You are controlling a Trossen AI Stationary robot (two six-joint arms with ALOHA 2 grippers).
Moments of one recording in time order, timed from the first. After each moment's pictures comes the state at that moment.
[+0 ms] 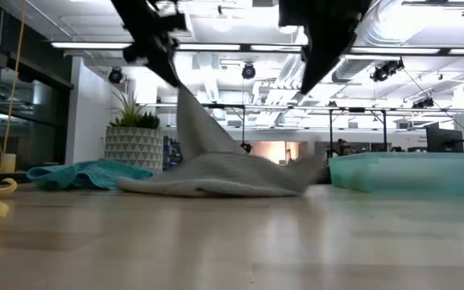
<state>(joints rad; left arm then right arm) 0.47 1.35 1.20 -0.76 -0.21 0.56 0.08 1.55 1.28 -0.85 0.07 0.19</state>
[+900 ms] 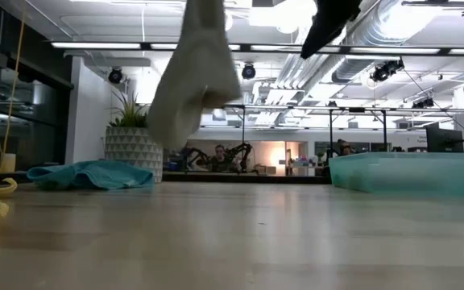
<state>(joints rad) 0.17 1.48 1.96 -0.76 -0.57 0.83 0.07 1.38 1.31 -0.89 0.33 0.10</state>
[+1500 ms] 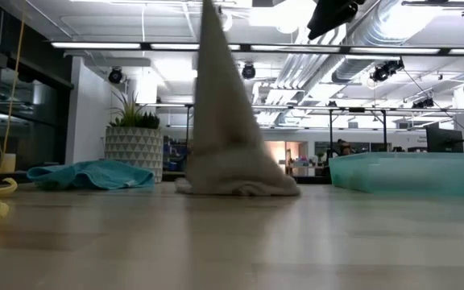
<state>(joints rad) -0.06 1.53 1.61 -1.01 -0.34 0.10 0.06 1.27 1.31 -0.88 0.34 0.15</state>
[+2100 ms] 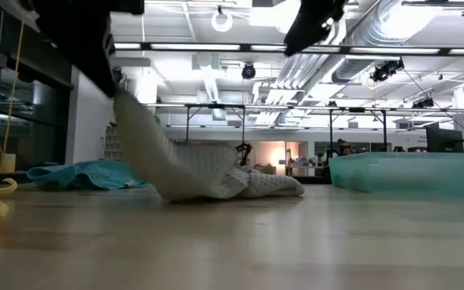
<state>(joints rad) -0.33 1.46 1.04 -0.81 -0.41 -0.71 0.02 1.41 1.31 -0.76 0.19 0.09</state>
